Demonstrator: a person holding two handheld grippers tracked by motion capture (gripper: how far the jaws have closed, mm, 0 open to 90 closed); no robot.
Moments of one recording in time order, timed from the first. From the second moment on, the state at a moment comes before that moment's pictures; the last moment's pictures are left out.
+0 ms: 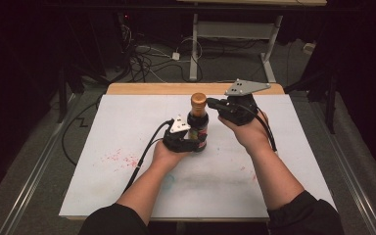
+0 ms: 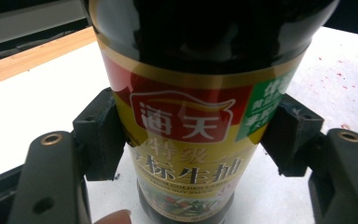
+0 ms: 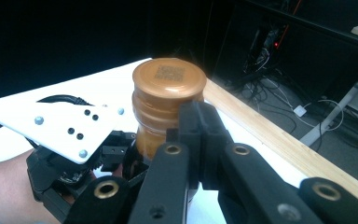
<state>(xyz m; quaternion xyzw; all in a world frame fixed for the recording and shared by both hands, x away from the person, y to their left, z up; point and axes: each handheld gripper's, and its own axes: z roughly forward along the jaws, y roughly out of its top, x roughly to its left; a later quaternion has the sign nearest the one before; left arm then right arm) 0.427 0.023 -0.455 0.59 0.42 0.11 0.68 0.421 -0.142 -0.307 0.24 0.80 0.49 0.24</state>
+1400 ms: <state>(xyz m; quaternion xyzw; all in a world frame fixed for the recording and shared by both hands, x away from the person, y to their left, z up) 0.427 0.021 -0.455 0.59 0.43 0.12 0.67 0.418 -0.139 -0.304 0.24 0.81 0.48 0.25</state>
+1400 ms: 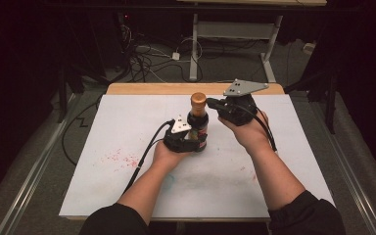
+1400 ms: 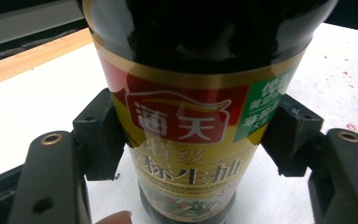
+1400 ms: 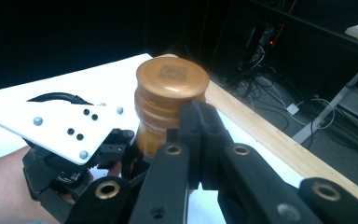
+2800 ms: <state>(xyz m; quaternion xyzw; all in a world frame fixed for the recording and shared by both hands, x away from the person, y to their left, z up) 0.423 0.015 -0.458 0.61 0.41 0.14 0.67 0.408 -0.135 -0.280 0.23 0.78 0.52 0.26</state>
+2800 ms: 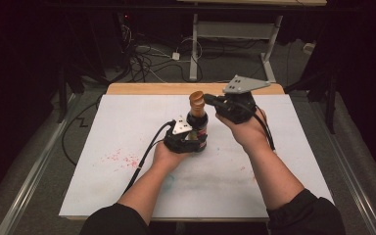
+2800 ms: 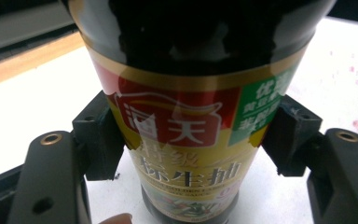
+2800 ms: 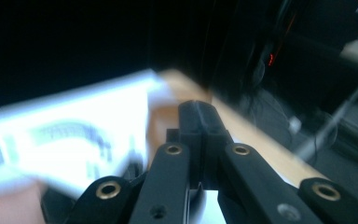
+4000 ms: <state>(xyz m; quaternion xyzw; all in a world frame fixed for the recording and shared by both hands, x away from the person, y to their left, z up) 0.426 0.017 -0.457 0.60 0.42 0.13 0.67 0.411 -0.138 -0.300 0.24 0.82 0.45 0.25</state>
